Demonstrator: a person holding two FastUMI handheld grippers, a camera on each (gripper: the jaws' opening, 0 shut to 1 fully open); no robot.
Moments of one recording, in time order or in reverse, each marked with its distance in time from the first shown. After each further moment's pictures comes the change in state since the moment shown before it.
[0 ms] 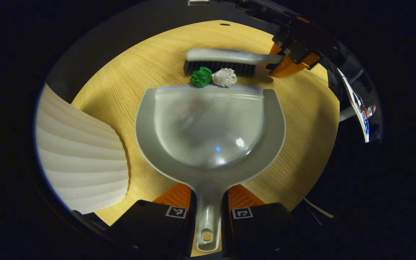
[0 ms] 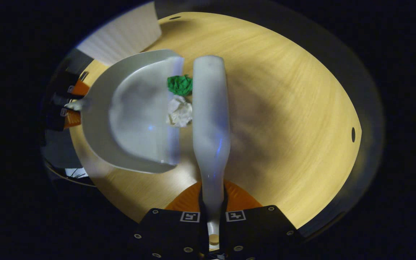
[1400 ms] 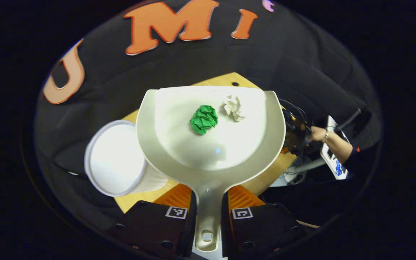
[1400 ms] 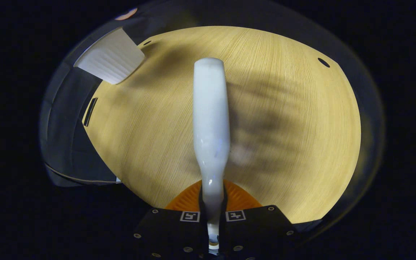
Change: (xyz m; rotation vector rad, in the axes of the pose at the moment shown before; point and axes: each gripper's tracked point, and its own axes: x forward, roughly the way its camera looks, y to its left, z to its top) left arm -0.139 0.090 0.027 -0.243 -0.296 0.122; right arm -0.034 0.001 -0.102 0.419 -0.189 0.104
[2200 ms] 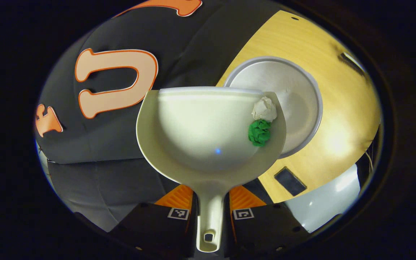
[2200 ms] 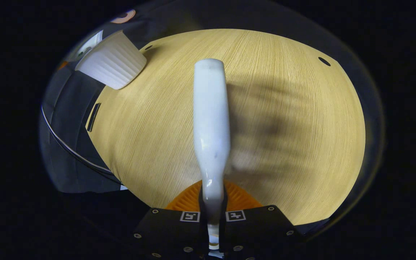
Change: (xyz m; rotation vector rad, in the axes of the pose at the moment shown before) left arm -0.032 0.265 -0.058 0.404 0.506 0.756; right arm 0.003 0.007 -0.002 0.013 -0.032 0.024
